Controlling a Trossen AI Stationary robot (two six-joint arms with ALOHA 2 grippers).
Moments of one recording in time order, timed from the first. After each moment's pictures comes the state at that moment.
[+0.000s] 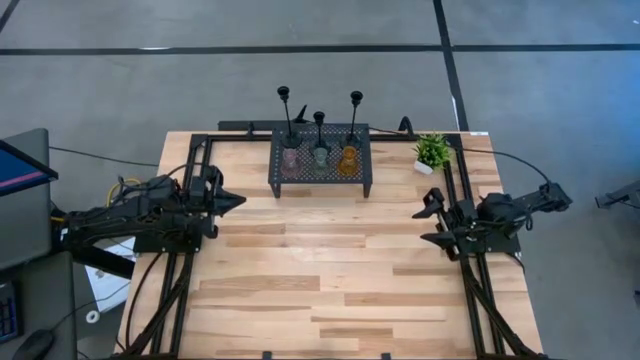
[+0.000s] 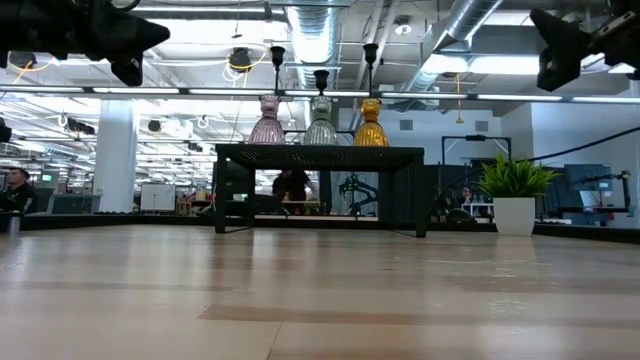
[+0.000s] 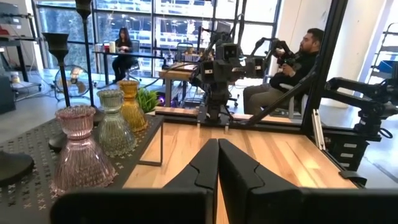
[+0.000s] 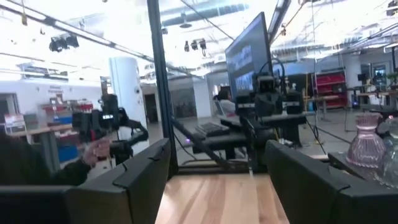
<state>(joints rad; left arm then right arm) 0.16 0.01 0.25 -0.04 0.12 -0.03 0.34 0.00 0.01 0.30 0.13 0.09</state>
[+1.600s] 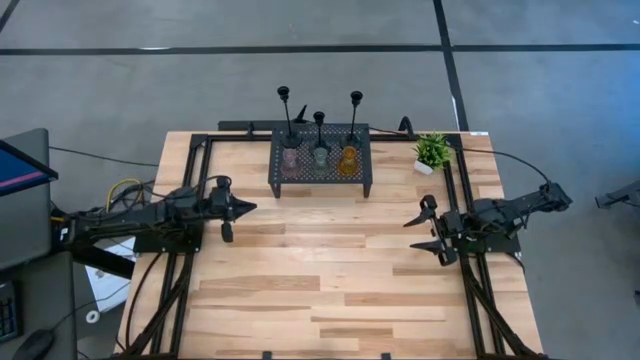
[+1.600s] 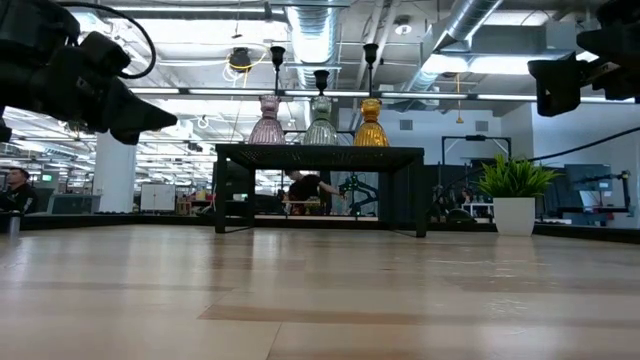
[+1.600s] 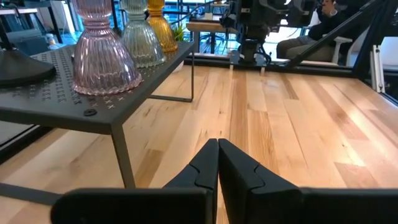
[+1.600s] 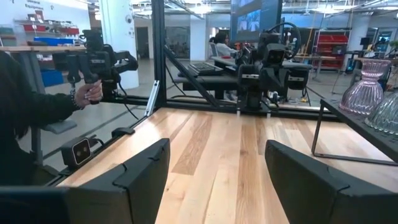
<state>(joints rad) 0.16 0.01 0.01 0.02 0.00 0.02 0.34 0.01 0.01 0.03 0.13 -0.02</state>
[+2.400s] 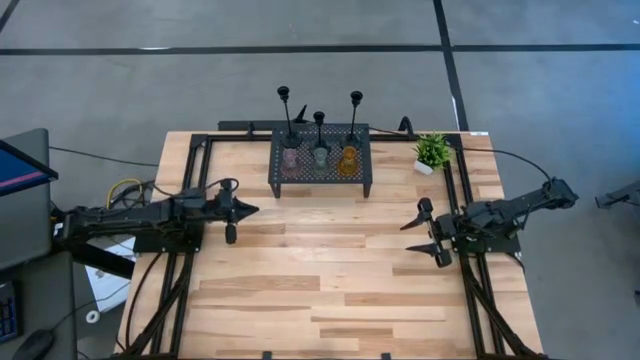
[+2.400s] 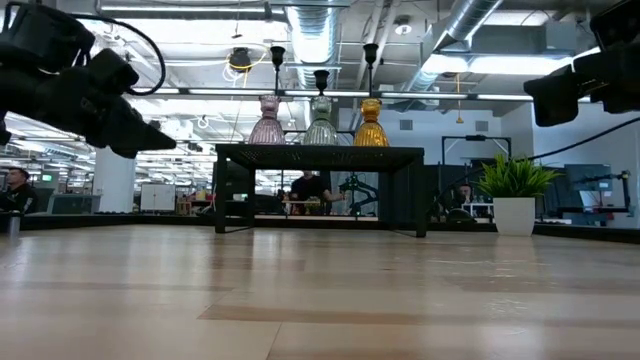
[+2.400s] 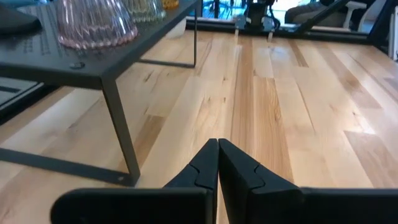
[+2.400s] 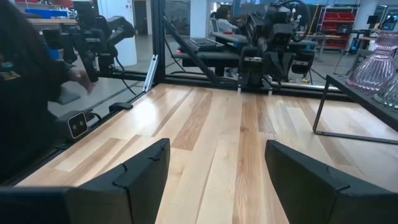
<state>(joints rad) 0.16 0.14 0.01 0.03 -0.01 0.02 0.34 0.11 0.00 0.03 0.13 -0.03</state>
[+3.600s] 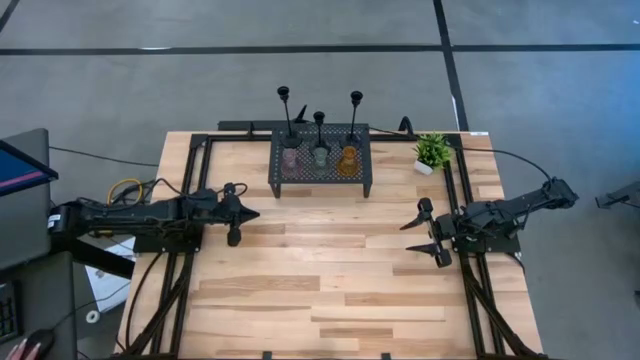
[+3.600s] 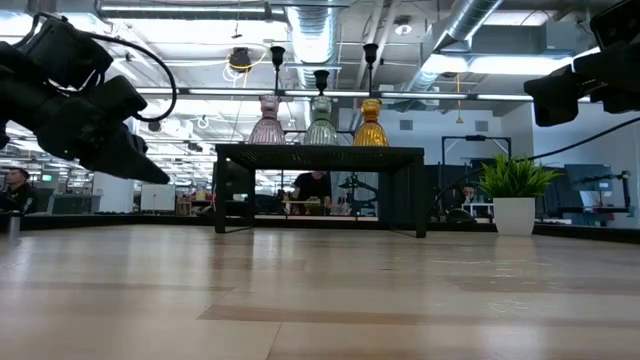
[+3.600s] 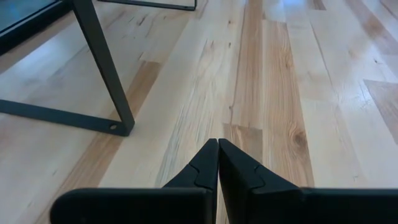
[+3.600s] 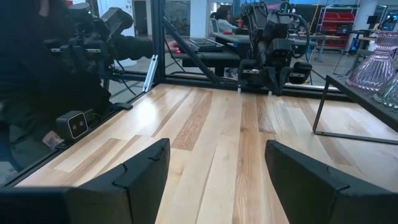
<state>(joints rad) 0.16 0.35 0.01 0.04 -0.01 0.02 0.34 0.11 0.00 0.04 0.13 -0.03</state>
